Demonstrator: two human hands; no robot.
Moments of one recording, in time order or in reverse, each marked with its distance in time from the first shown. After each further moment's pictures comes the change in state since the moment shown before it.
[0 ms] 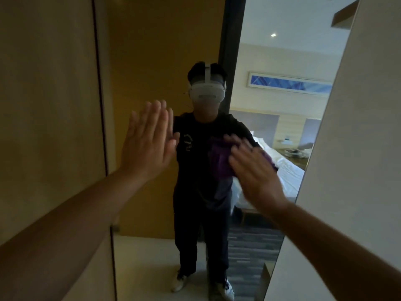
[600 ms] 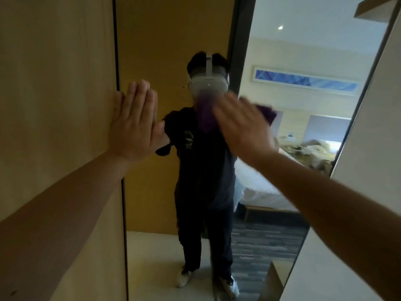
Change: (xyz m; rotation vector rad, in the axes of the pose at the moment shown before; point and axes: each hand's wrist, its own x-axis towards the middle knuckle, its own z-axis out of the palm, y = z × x) left_hand 0.003 -0.090 0.025 0.063 0.176 0.071; right_hand 0.121 -0.007 0.041 -0.298 0.006 -0.101
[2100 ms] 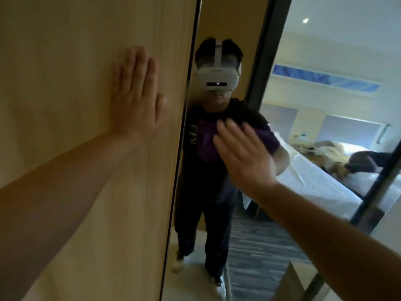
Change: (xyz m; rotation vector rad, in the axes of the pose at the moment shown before) left_hand -0.025 -0.113 -0.015 0.020 -0.005 -0.151; right_hand 0.013 -0.138 0.052 0.081 -0.054 -0.051
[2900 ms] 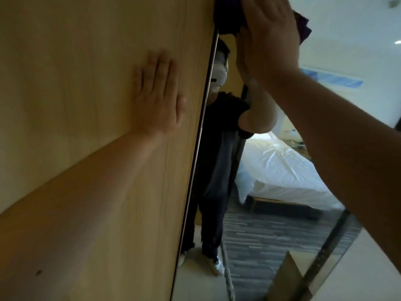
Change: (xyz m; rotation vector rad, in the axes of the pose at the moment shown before) left_hand 0.001 -0.002 0.003 -0.018 0.012 0.014; right_hand 0.192 0.064 -0.040 -0.076 0.226 0.324
